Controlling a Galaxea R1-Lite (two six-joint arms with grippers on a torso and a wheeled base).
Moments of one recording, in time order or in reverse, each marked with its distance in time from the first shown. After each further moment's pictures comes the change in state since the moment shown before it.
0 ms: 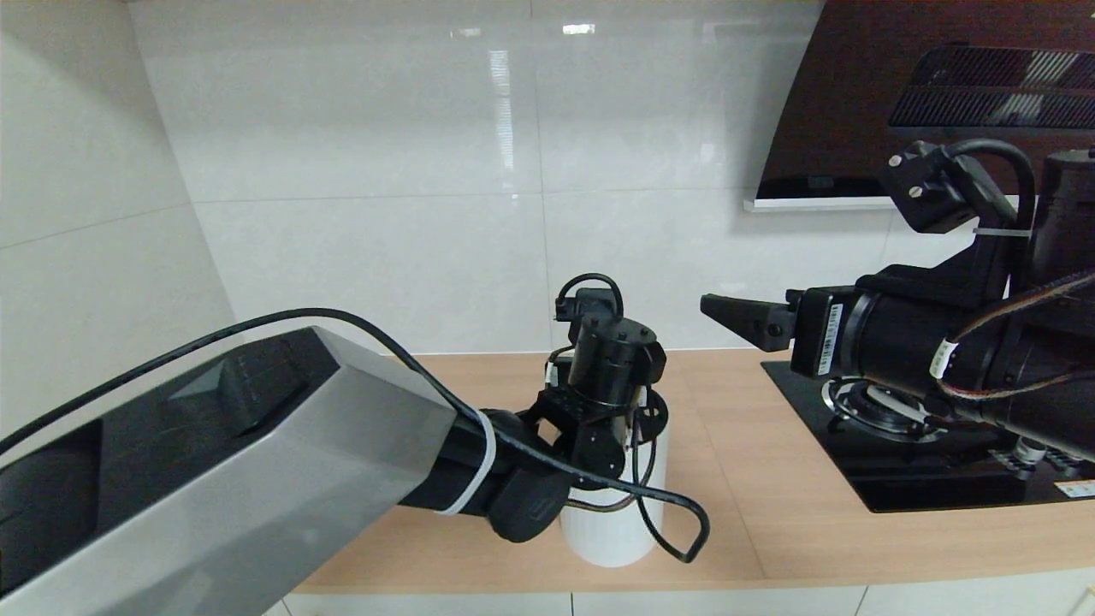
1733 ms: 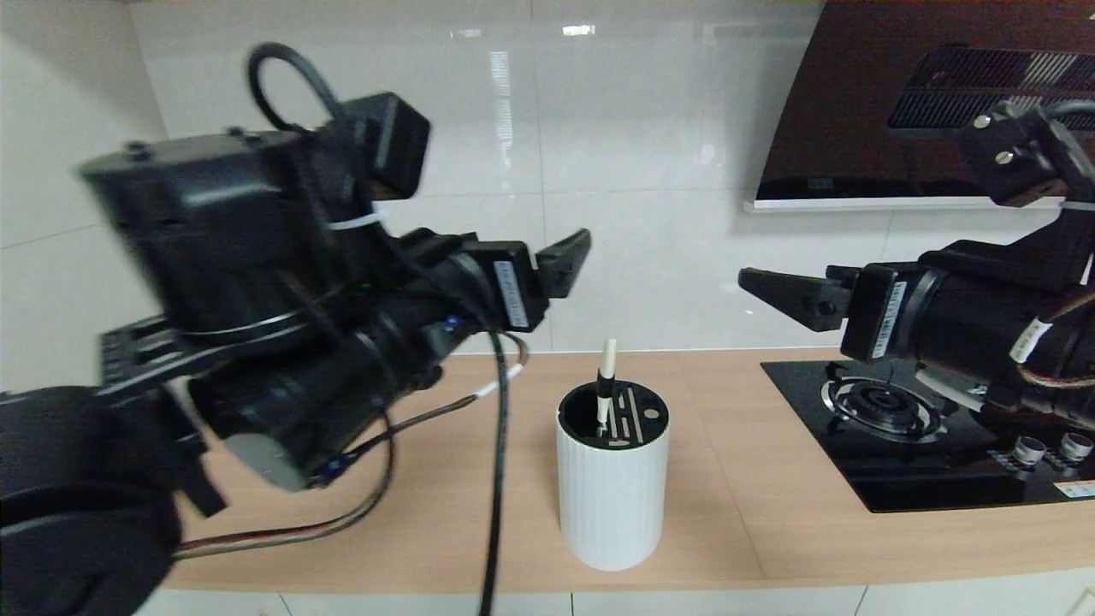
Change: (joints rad) left arm 0.043 -0.679 0.382 -0.061 -0.333 0.079; right arm -0.029 -0.085 0.024 -0.001 -0.015 -0.033
